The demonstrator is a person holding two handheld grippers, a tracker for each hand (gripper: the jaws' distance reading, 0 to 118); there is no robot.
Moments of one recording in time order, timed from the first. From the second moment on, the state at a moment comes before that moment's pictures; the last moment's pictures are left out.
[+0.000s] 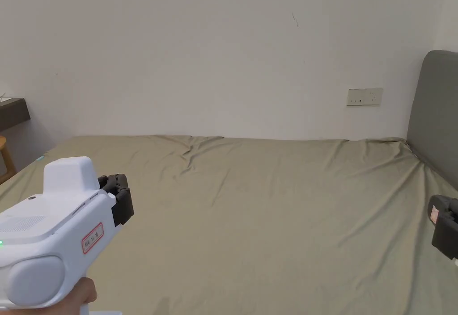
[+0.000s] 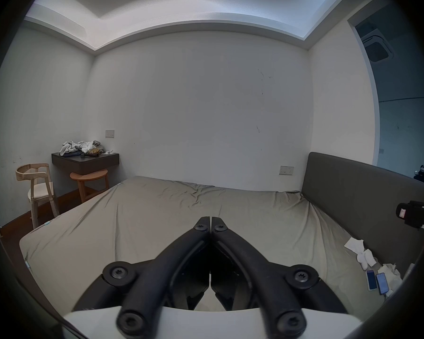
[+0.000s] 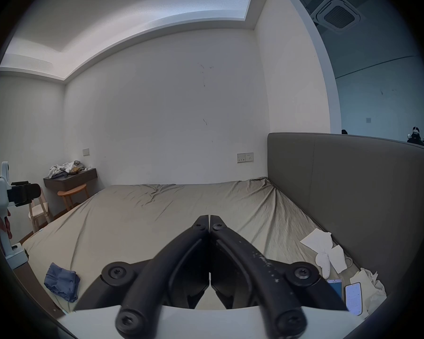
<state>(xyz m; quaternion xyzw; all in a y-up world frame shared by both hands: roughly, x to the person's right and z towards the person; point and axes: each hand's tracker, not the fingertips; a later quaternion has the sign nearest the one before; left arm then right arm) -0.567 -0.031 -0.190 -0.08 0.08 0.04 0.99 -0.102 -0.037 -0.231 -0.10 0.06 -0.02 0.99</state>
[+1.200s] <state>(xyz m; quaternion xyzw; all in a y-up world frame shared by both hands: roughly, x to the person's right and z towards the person) -0.562 -0.020 -0.191 -0.07 0.08 0.03 0.99 -0.100 -0.025 -0.234 -0.09 0.06 -0.02 0.99</state>
